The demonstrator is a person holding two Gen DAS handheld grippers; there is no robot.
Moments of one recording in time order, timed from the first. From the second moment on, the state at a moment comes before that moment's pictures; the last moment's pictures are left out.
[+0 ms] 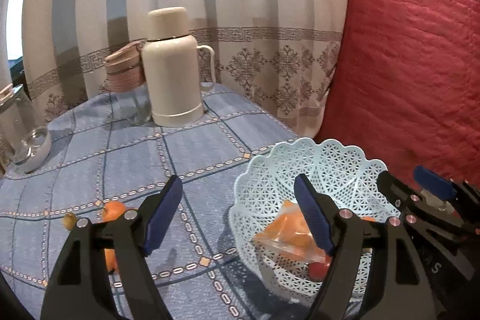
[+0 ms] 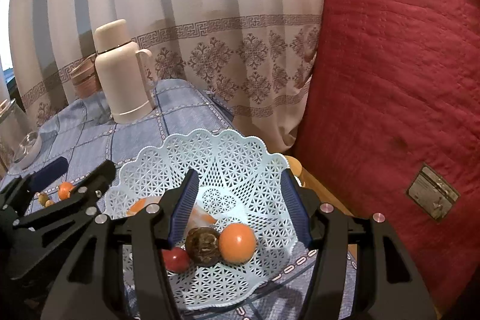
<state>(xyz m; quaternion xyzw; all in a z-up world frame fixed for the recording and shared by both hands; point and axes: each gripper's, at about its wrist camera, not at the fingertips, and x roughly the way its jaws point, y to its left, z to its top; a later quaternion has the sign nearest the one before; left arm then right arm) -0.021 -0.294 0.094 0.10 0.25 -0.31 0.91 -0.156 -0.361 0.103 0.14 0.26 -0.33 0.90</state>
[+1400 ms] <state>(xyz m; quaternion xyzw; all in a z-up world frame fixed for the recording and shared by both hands) 0.037 -0.193 0.100 0.04 0.27 -0.21 0.94 -0.139 -0.301 0.105 0.13 0.26 -0.23 0.93</state>
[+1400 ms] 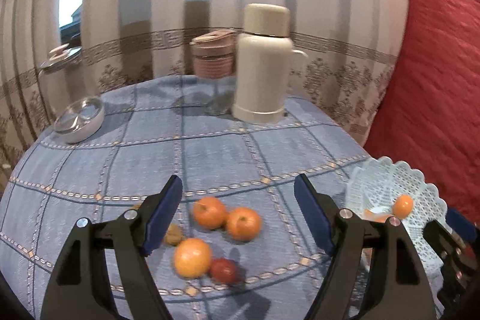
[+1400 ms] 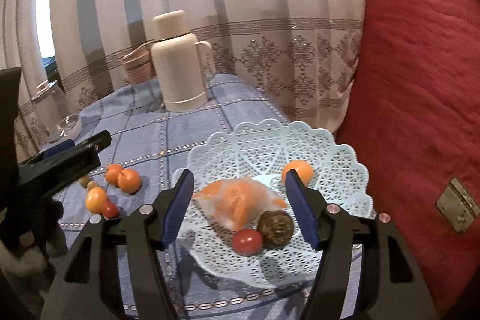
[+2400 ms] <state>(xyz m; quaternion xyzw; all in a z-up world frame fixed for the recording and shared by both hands) 0.144 -0.069 0.034 -0.08 0.41 -0.11 0.90 -0.110 -0.253 0.081 0.12 0.30 -0.16 0.93</state>
